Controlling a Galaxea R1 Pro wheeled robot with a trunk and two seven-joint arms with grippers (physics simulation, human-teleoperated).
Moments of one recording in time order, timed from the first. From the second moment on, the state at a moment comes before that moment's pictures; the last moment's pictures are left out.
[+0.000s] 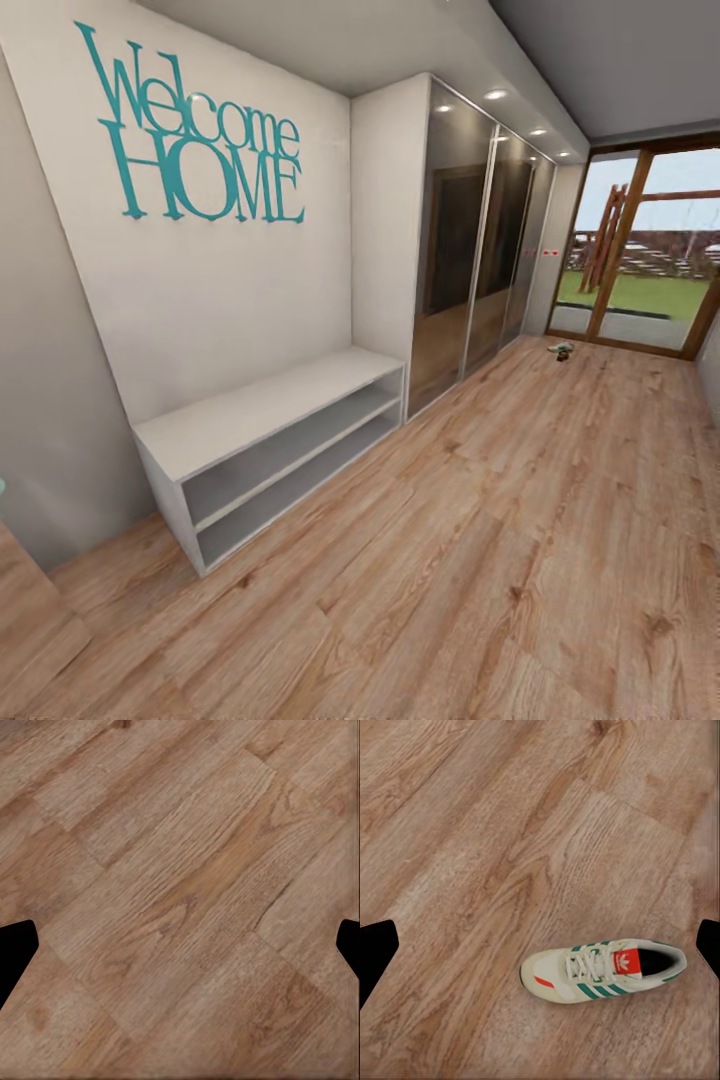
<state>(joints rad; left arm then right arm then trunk) -0.08 0.05 0.04 -0.39 0.02 -0.30 0.00 -0.04 -0.05 -0.18 -0.51 0.00 -0.22 0.00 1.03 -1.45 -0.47</state>
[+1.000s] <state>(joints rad) -0.08 0.05 0.04 -0.39 0.02 -0.30 0.00 -0.04 -0.05 -0.18 -0.51 0.00 -0.22 0.00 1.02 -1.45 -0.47</state>
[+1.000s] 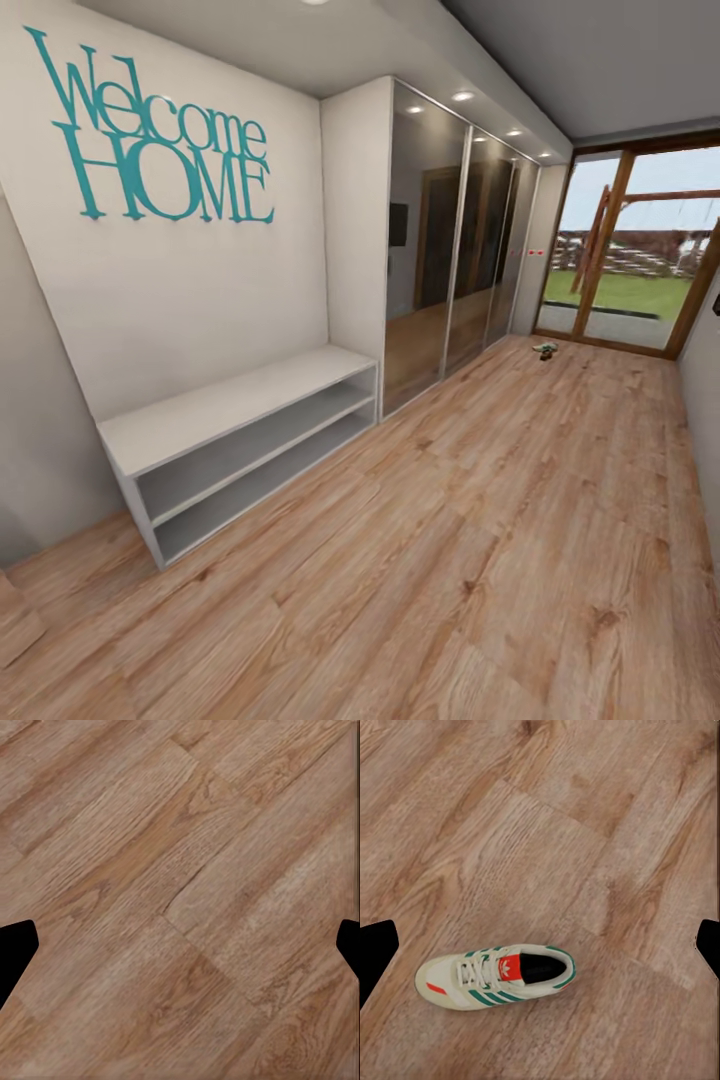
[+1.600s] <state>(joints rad) -0.08 0.05 0.04 -0.39 0.02 -0.30 0.00 -0.04 -0.05 -0.18 -0.51 0.00 -0.22 0.00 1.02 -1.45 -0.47</state>
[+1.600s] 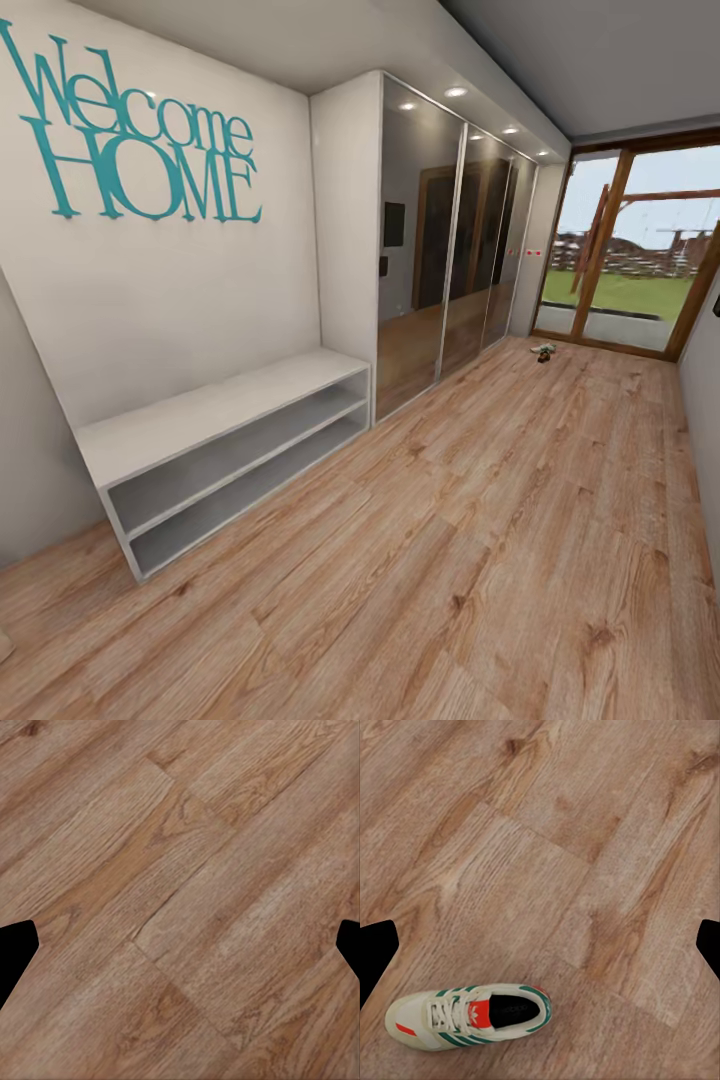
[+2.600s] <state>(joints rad) -0.08 0.05 0.04 -0.39 0.02 -0.30 0.00 -0.04 -0.05 -0.18 -0.51 0.00 -0.22 0.01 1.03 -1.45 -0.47</state>
